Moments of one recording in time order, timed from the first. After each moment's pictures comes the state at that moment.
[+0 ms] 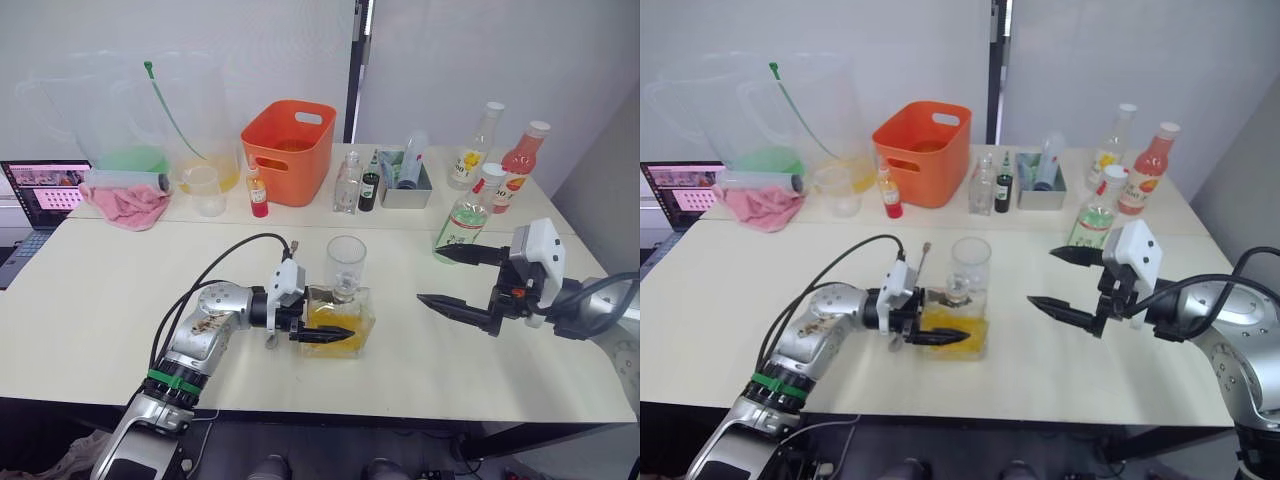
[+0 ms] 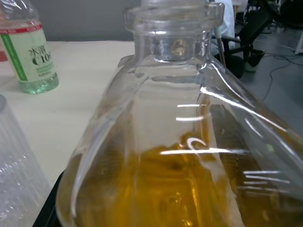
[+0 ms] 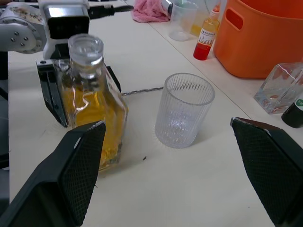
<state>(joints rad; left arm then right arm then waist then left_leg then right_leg) -0.59 0.40 -0.24 0.20 -0.38 0.13 -1.30 -0.26 -0.88 -0.29 -0.45 0.65 0.58 0.96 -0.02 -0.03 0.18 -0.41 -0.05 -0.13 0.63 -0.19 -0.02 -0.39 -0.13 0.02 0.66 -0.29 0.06</state>
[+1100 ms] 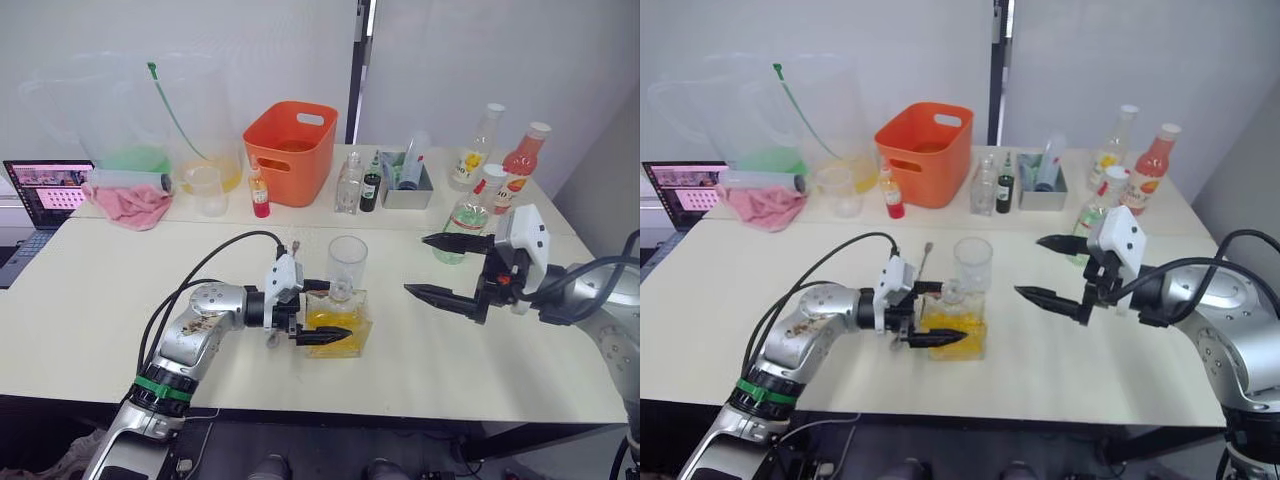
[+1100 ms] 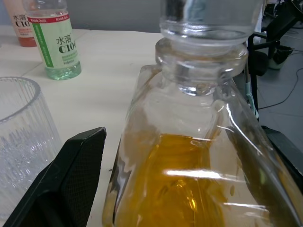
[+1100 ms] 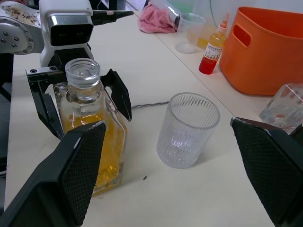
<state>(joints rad) -0.53 0.45 -0.19 0.01 -0.39 0.30 -1.16 -0.38 -0.87 -0.20 -0.41 0.65 0.59 0.95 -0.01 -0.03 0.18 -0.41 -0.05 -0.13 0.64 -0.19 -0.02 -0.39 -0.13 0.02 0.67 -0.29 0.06</state>
